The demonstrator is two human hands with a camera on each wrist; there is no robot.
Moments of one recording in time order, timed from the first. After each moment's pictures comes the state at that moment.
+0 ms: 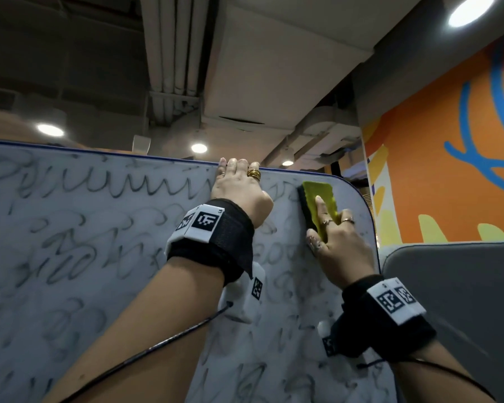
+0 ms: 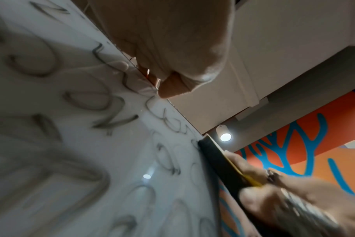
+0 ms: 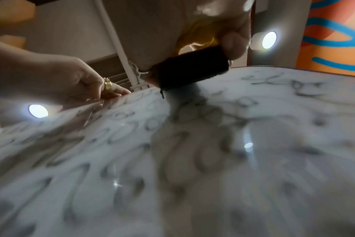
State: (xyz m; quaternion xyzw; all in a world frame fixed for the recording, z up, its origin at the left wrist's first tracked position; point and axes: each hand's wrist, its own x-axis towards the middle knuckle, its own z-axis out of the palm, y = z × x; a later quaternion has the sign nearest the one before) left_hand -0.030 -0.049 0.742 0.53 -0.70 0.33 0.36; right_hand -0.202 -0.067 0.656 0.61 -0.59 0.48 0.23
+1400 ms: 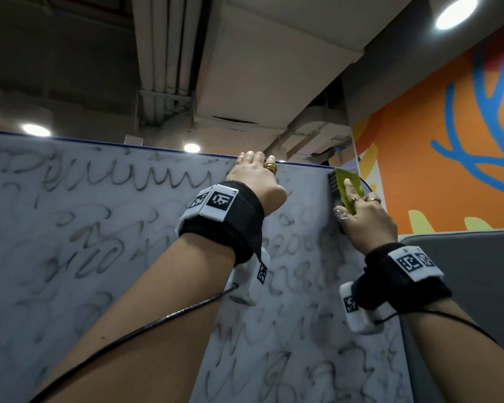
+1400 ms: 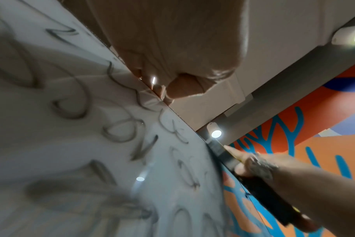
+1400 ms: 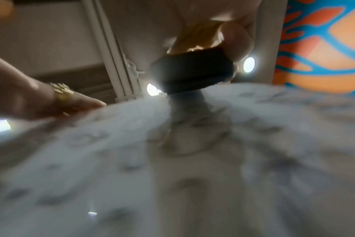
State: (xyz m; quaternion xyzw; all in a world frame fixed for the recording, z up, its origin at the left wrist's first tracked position) left_hand -0.007 -0.046 0.747 0.46 -0.77 0.27 0.35; right_hand -0.213 -0.072 0.675 0.54 -0.61 0.53 0.23
